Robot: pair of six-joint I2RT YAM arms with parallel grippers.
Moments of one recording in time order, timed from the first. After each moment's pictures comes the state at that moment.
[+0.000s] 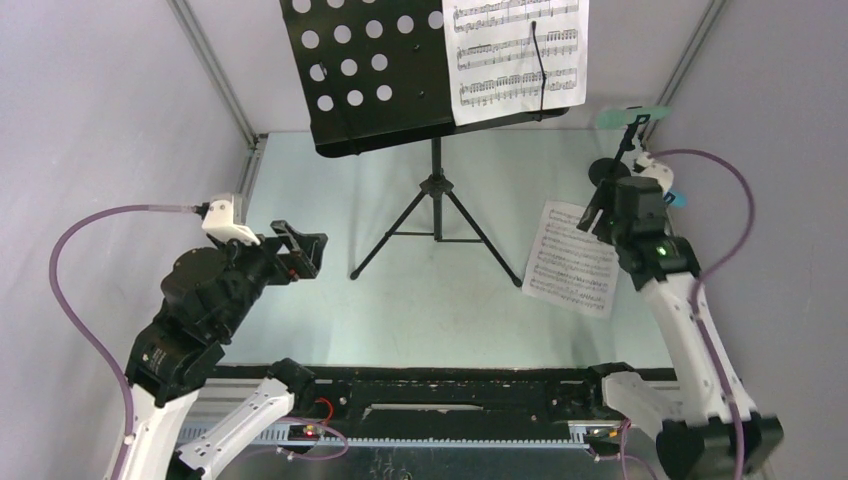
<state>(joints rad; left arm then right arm) -0.51 0.60 1.22 -0.86 -0.25 -0.42 0.11 1.05 1.07 -0.71 0.34 0.40</state>
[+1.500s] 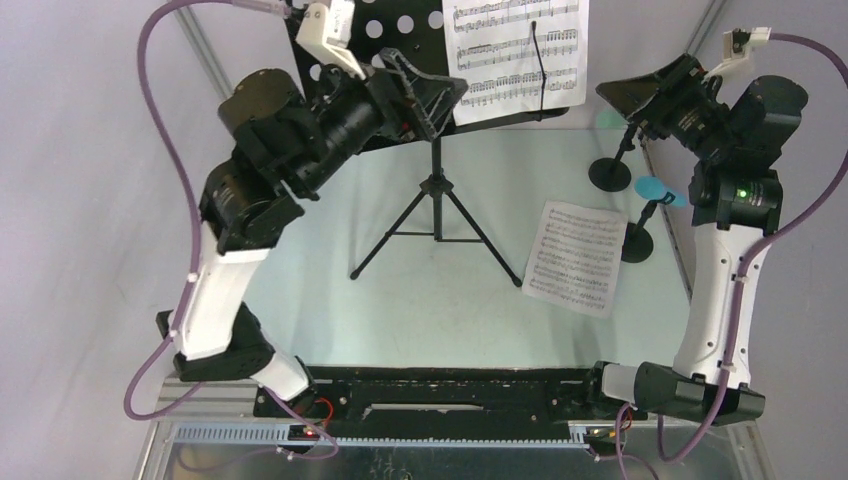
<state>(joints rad) -0.94 1.54 2.45 -0.74 -0.22 -0.34 -0.21 1.26 1.76 -0.49 -0.70 0.70</state>
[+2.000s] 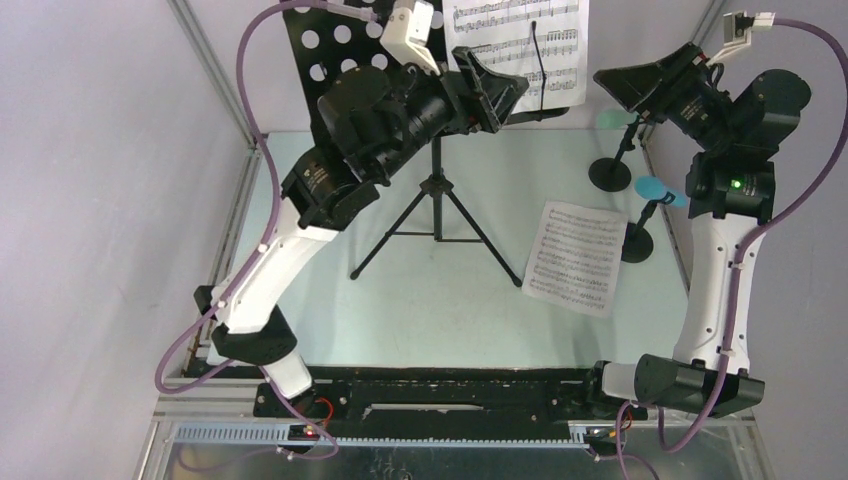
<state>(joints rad) -0.96 1.70 2.40 -0.48 -0.18 -0.45 -0.23 1.31 1.75 -0.21 -0.86 0.81</state>
